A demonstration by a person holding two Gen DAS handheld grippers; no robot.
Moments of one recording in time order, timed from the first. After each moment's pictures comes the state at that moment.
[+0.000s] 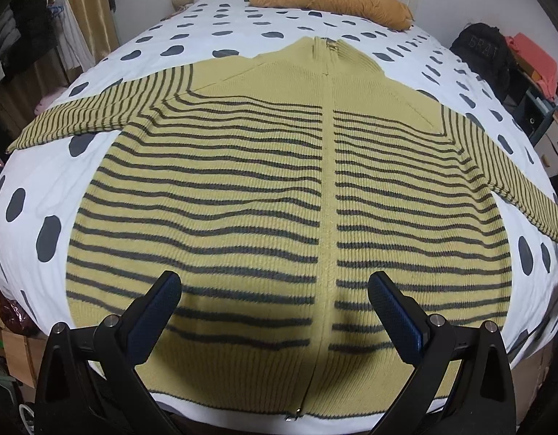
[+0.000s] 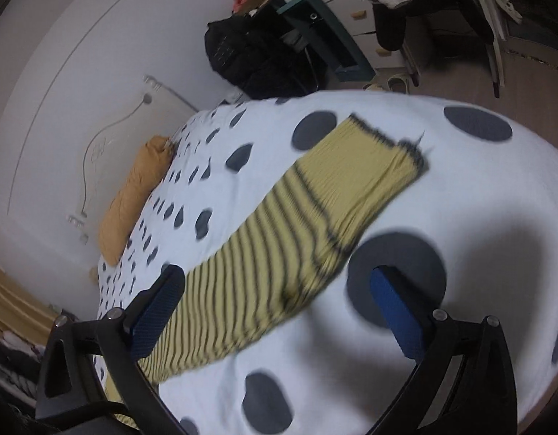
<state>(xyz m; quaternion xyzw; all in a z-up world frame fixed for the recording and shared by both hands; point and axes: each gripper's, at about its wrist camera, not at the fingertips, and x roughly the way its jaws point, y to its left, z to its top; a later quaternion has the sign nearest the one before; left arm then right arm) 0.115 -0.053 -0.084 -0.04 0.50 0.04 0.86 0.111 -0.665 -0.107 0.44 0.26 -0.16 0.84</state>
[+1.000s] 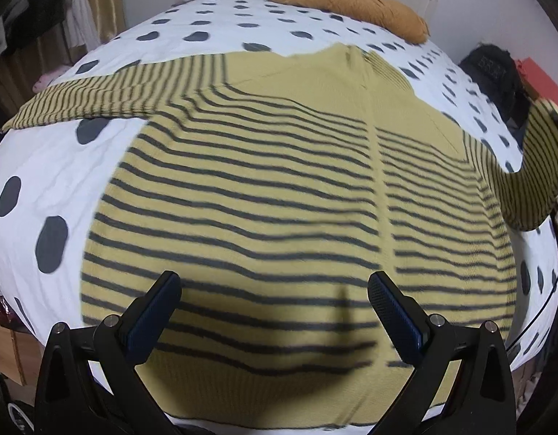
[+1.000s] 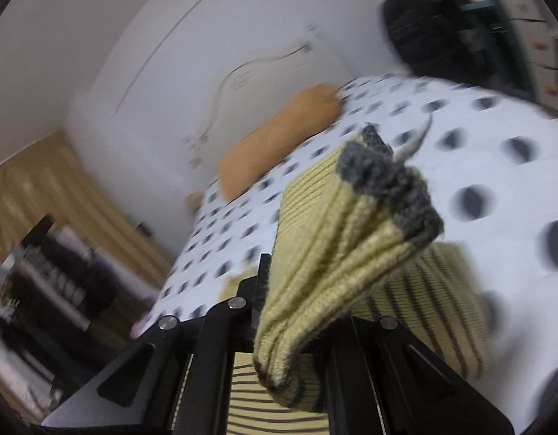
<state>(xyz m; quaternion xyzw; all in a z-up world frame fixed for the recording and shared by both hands) 0.135 0.034 -0.090 -0.09 0.50 0.04 0.86 0.263 -0.411 0.024 0.33 0.24 0.14 0.90</state>
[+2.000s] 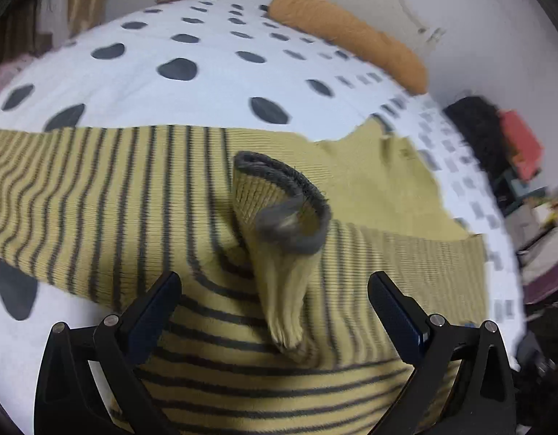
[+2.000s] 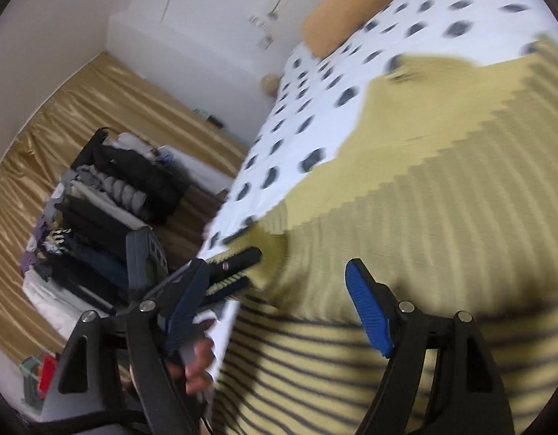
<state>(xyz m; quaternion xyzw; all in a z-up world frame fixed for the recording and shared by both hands) 0.335 0.129 -0.114 -0.16 0.48 -0.01 0.86 0.277 -0.161 -0.075 0.34 0.37 0.30 0.81</state>
